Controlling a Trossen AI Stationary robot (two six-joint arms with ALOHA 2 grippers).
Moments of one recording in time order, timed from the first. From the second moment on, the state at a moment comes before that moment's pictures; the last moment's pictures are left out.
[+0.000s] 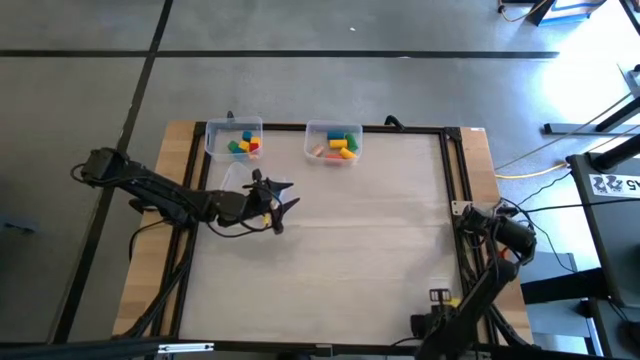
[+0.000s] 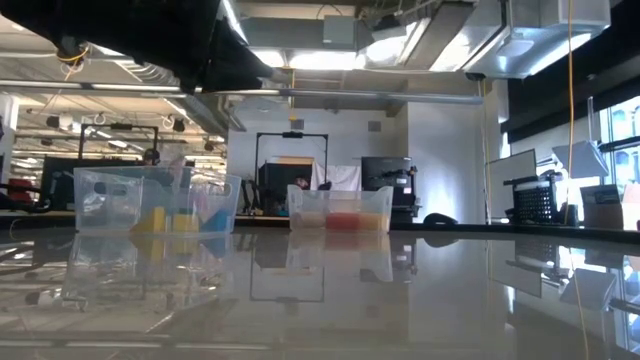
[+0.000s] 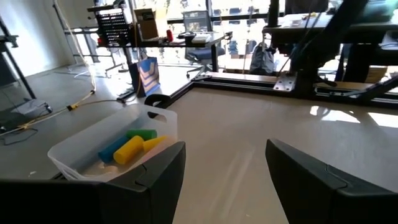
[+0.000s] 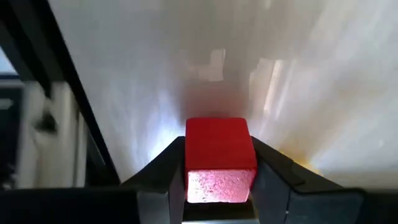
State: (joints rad) left arm -0.22 1.21 0.47 0.59 -0.70 -0.03; right arm 1.04 2.01 1.34 -1.08 -0.31 1.00
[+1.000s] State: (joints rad) left arm -0.33 0.82 0.47 0.40 -0.70 0.16; right arm 0.16 1.90 1.35 -0.63 0.30 -0.29
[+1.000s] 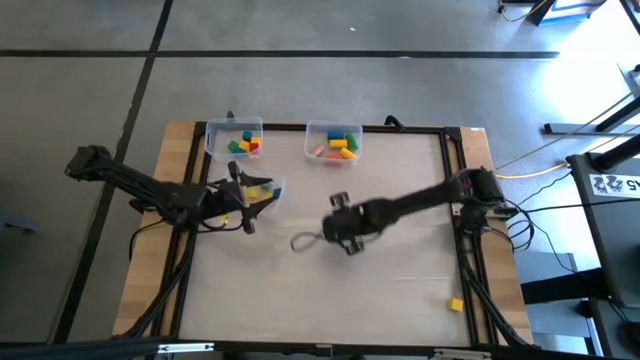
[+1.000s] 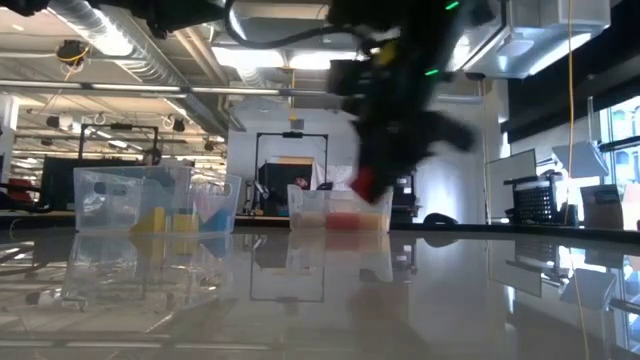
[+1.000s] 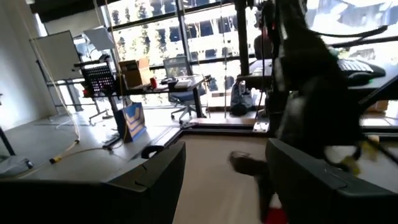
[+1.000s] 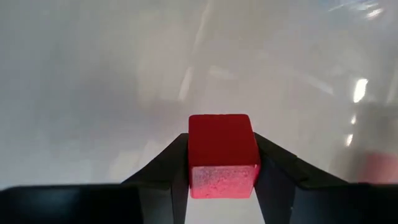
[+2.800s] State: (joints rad) left arm -0.33 0.67 0.47 0.33 -0.71 0.08; right arm -0.30 2.72 2.26 0.41 0.17 -0.48
